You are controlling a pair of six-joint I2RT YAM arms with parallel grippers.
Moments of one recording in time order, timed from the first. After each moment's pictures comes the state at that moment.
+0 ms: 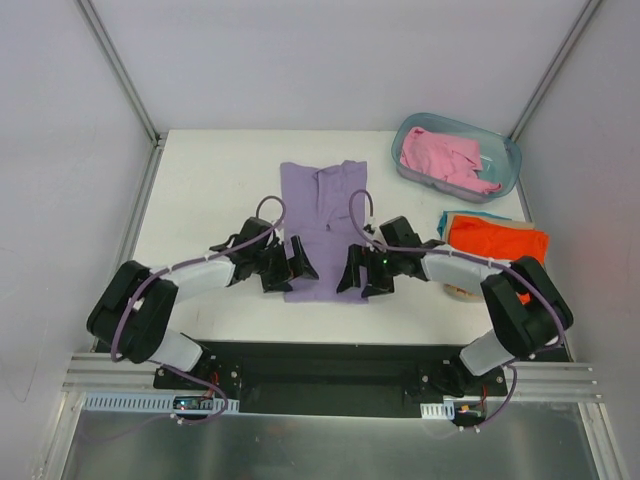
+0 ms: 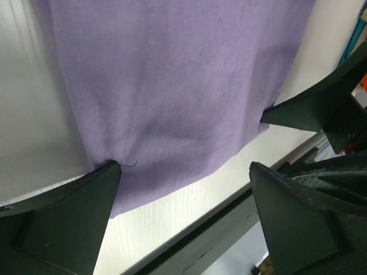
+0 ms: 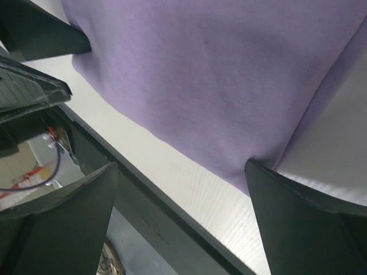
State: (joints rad) left arm -0.49 1.50 0.67 -0.12 0.41 -0.81; right arm 0.55 1.58 0.77 -0.21 -0.57 0.57
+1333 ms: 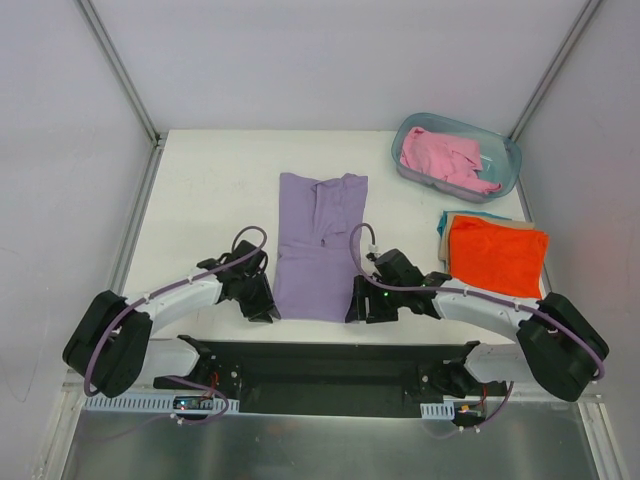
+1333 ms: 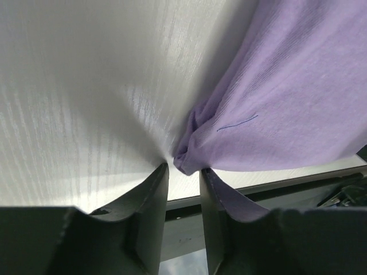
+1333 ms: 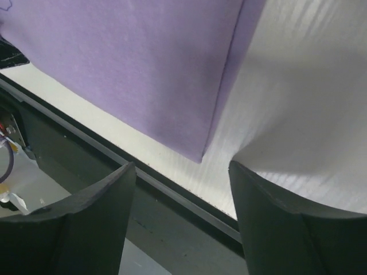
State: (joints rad) left arm -0.55 1.24 0.52 -0.55 0.22 -0.94; right arm 0.80 1.25 0.53 -0.27 -0.27 0.73
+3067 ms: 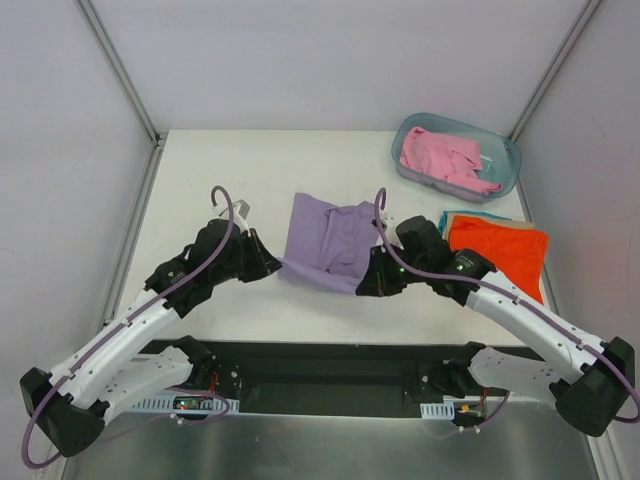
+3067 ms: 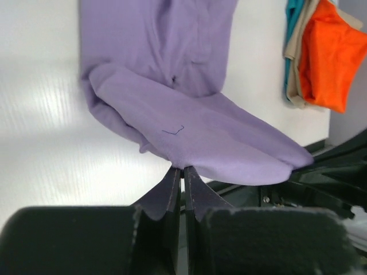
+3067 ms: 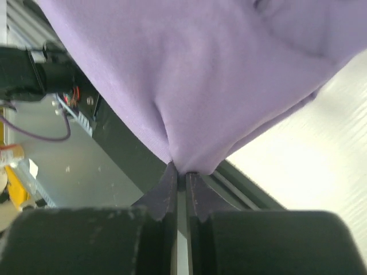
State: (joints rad) left arm -0.64 0.77 0.75 -0.59 0.08 -0.83; right arm 0.82 1.03 0.84 -0.62 -0.32 0.56
